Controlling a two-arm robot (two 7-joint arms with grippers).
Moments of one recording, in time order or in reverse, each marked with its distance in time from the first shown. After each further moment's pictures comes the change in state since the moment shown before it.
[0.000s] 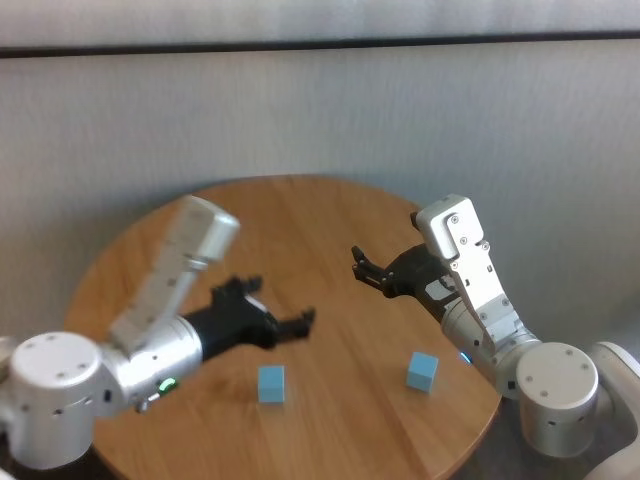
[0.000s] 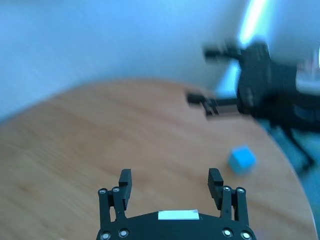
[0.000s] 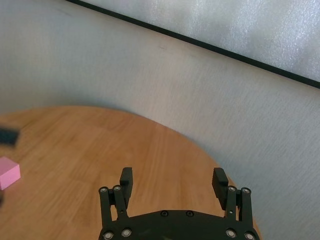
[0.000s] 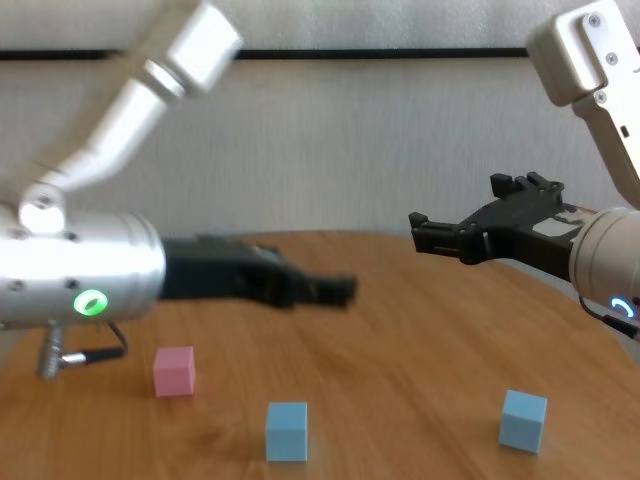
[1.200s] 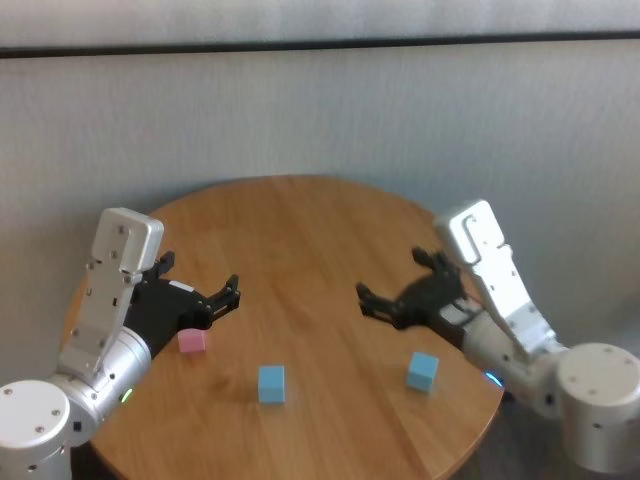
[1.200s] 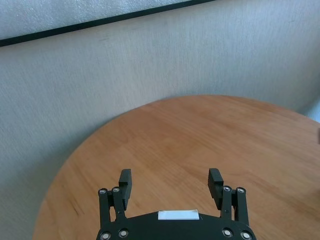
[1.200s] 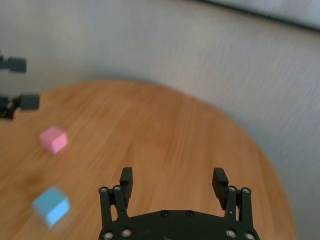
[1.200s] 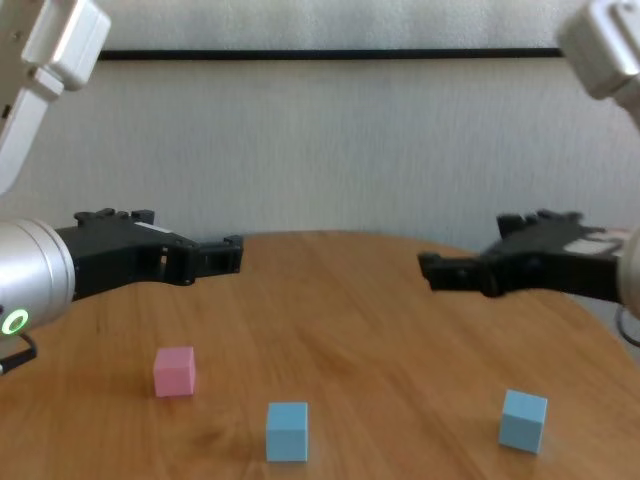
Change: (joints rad) left arm 0.153 -0.027 -0.139 -0.098 0.081 -0.149 0.226; right arm -0.078 0.057 0.047 -0.156 0.070 0.206 0.124
